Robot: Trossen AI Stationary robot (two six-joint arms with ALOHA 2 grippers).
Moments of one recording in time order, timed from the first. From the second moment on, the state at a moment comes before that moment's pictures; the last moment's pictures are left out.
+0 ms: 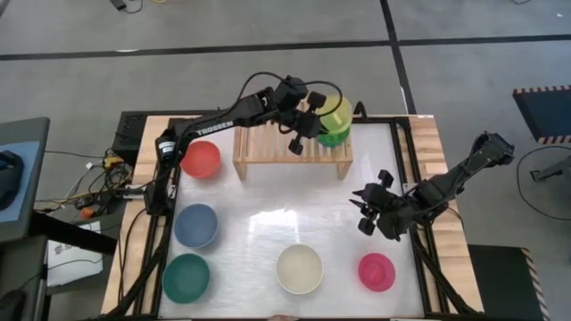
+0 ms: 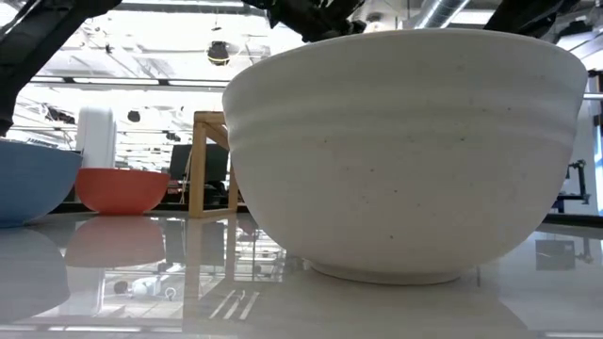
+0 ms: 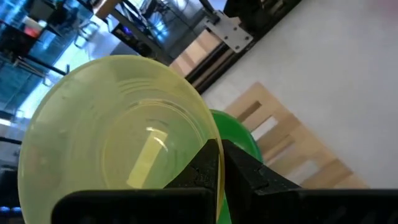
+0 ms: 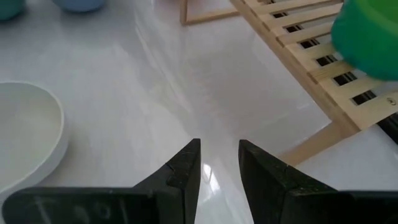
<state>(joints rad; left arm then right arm) 0.38 2.05 2.07 -0.53 0.30 0.95 0.59 1.10 0.98 -0.91 0.79 0.77</state>
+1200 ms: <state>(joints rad) 0.34 1.96 2.07 -0.95 0.32 0.74 0.59 1.10 0.98 -1.06 0.65 1.05</state>
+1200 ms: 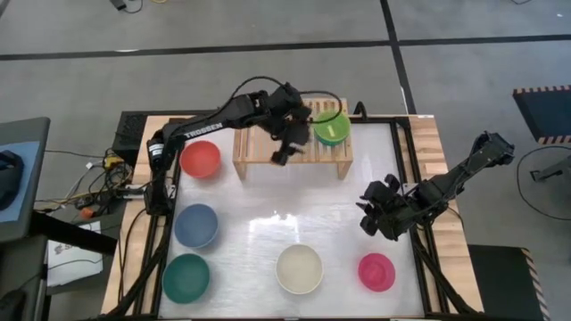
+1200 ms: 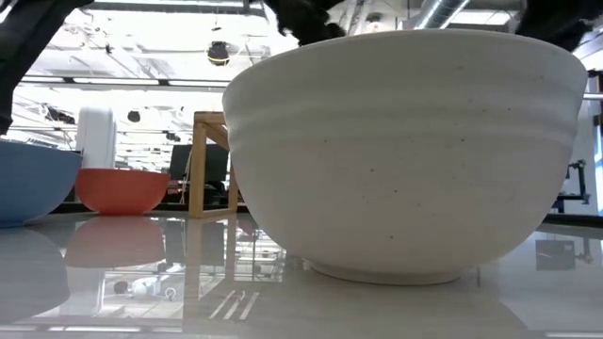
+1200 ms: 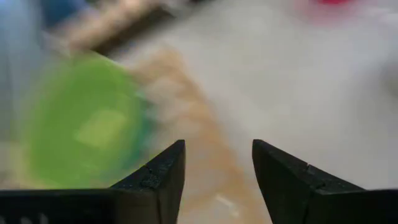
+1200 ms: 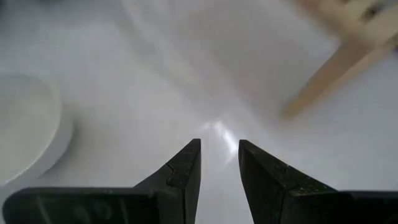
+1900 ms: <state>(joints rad) 0.07 1.38 1.25 -0.53 0.24 0.37 0.84 1.30 0.78 -0.75 0.09 1.32</state>
